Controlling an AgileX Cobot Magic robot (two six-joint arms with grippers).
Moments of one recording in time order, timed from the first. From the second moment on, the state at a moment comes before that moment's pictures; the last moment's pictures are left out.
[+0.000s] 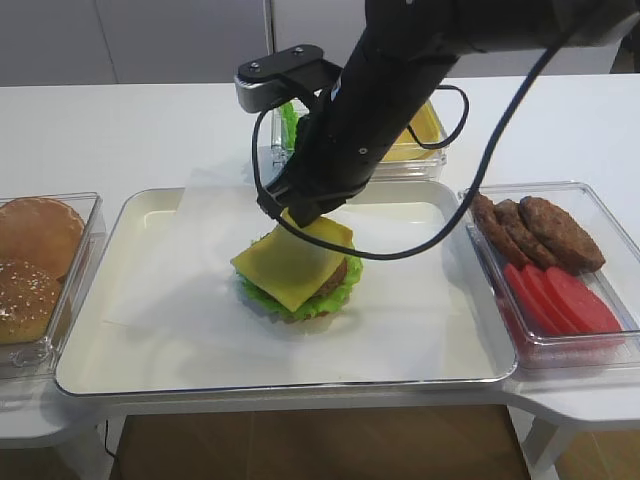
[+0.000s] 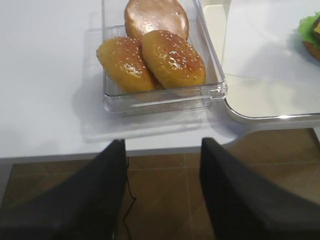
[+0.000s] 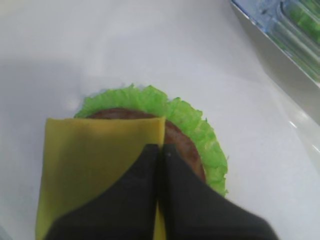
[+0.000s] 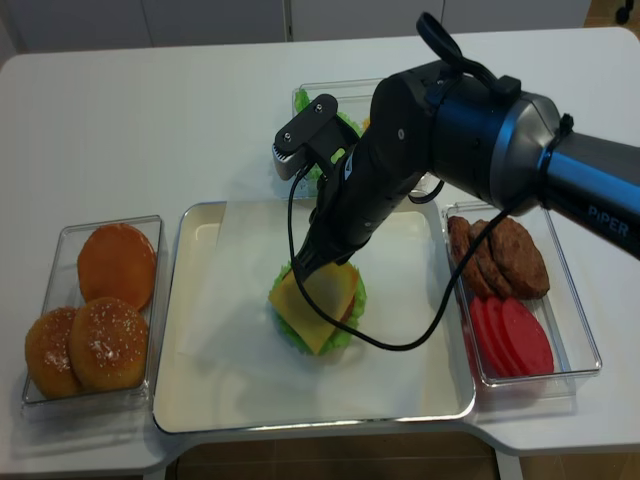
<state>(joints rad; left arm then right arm) 0.05 -0.02 -0.49 -0.03 1.19 -0.04 0.60 1.84 -1.43 0.27 0.77 -0.36</state>
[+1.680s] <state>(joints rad) 0.05 -0.02 -0.49 -0.03 1.19 -0.04 0.60 1.74 -1.43 -0.07 0.84 -0.06</state>
